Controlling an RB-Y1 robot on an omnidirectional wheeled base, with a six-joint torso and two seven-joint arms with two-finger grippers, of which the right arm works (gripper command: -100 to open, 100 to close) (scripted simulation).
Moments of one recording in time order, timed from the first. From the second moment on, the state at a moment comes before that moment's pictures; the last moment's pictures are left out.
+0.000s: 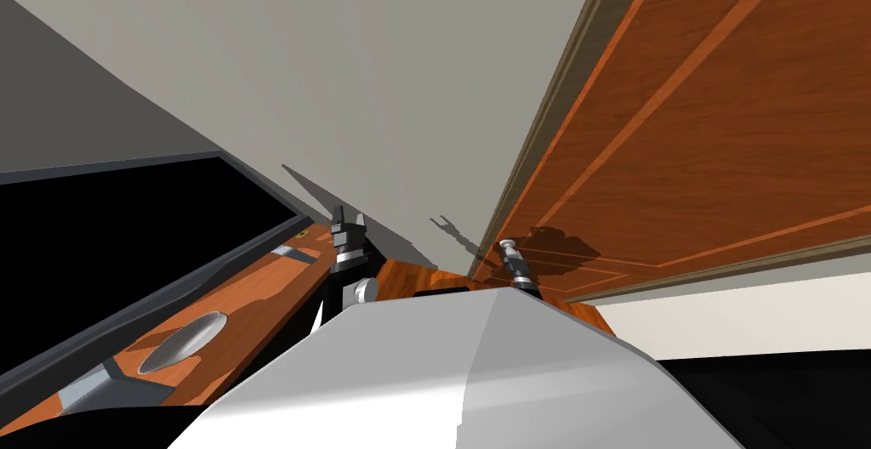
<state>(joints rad) 0.18 -0.01 -0.66 -0.95 0.57 -0.90 1.06</state>
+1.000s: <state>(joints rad) 0.19 -0.02 -0.63 -0.95 0.55 -0.89 1.01</state>
